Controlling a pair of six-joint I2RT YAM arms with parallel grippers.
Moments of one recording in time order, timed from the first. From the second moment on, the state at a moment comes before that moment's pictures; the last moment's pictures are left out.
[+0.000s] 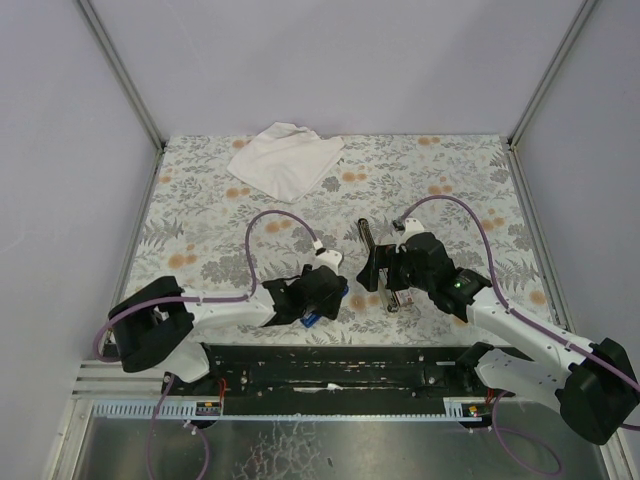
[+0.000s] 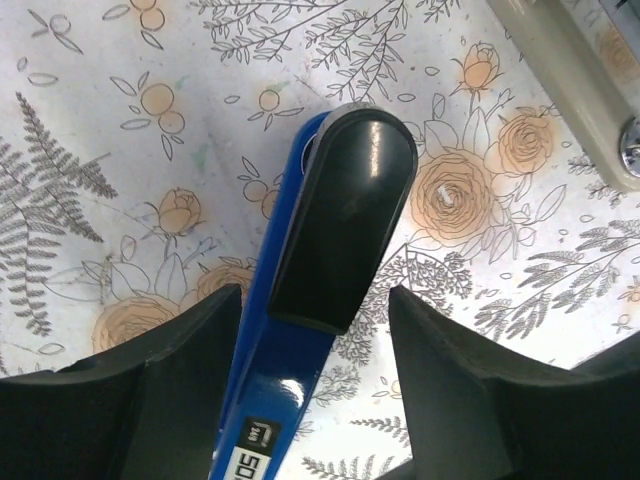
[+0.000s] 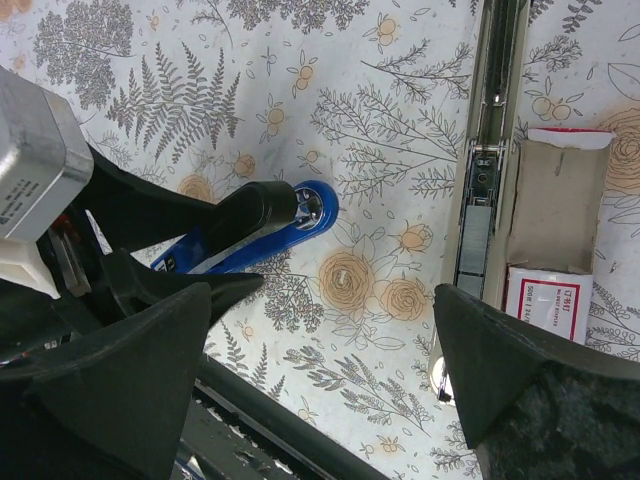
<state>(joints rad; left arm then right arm) -1.05 1.49 0.69 -0.08 -0.27 -0.55 0.66 1.02 0.60 -0.22 -0.07 0.54</state>
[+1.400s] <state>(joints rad) -1.15 1.31 0.55 -0.13 -0.22 -0.84 0.70 1.28 0.44 0.22 -0.23 1.05</state>
